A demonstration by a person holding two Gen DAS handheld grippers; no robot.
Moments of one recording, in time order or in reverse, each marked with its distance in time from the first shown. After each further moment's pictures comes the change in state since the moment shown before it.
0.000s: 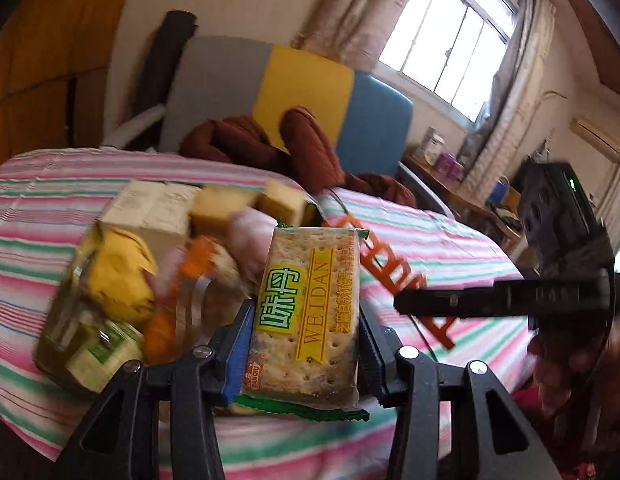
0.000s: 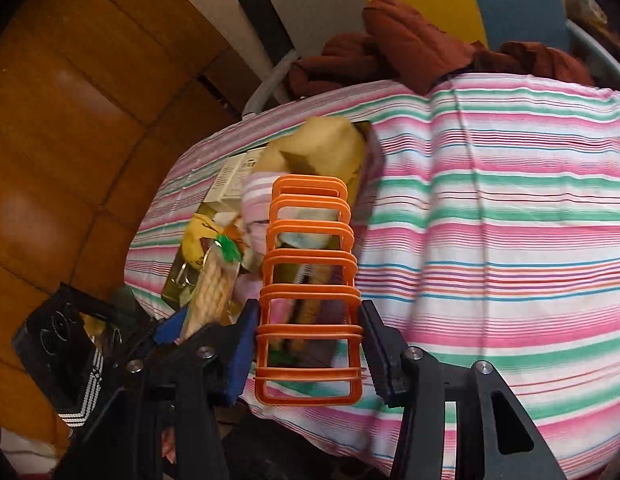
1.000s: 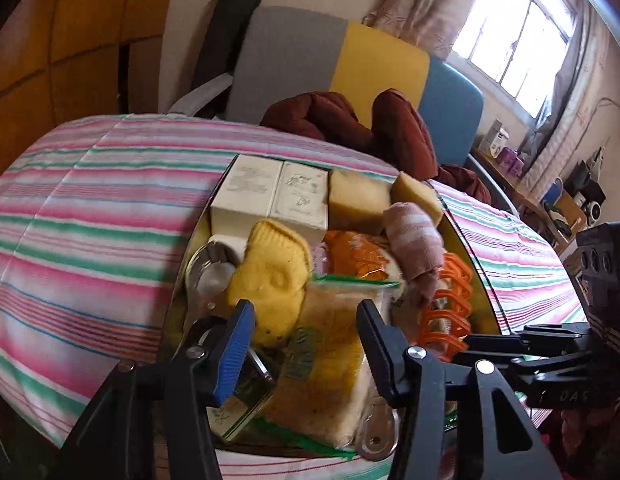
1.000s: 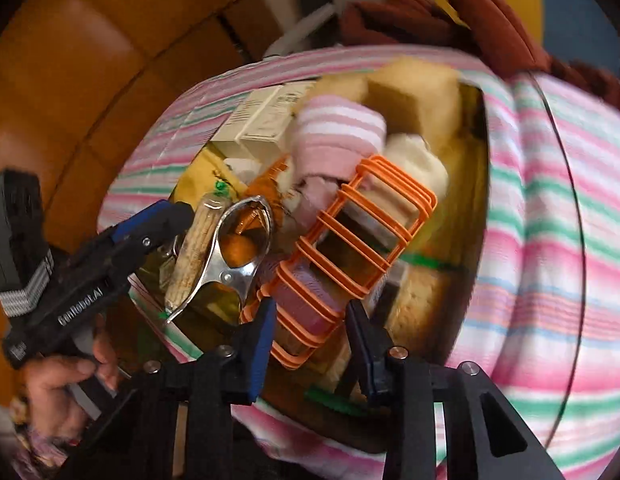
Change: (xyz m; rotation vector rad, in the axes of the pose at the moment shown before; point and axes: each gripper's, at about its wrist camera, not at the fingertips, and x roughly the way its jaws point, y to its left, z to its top) left arm 0.018 0.104 0.017 -0.083 0.116 0.164; right arm 0.086 0.057 0.000 -0.207 0.131 -0.090
